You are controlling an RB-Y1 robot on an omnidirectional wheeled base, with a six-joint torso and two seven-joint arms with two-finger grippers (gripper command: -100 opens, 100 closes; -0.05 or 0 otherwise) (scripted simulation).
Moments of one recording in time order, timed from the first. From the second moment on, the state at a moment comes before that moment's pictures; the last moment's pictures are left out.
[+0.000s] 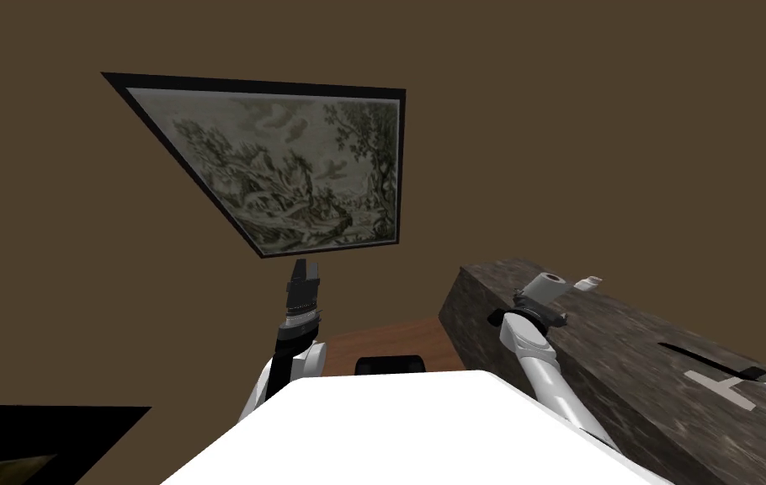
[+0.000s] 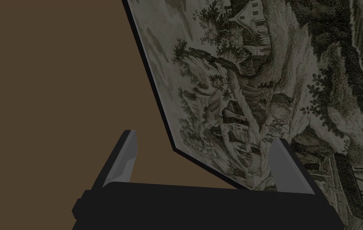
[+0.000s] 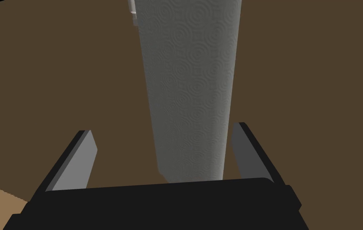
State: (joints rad) left arm 0.50 -0.03 -0.03 -2.20 -0.11 -0.63 -0.15; right arm 0.01 -0.35 -0.47 -1.19 1.45 0.64 -0.31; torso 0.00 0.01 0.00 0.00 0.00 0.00
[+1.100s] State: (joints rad) left arm 0.50 -0.03 -0.03 -2.20 -0.11 -0.63 -0.15; right arm -0.03 -0.38 -0.26 -1.24 1.39 0.38 -0.33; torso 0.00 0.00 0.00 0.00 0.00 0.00
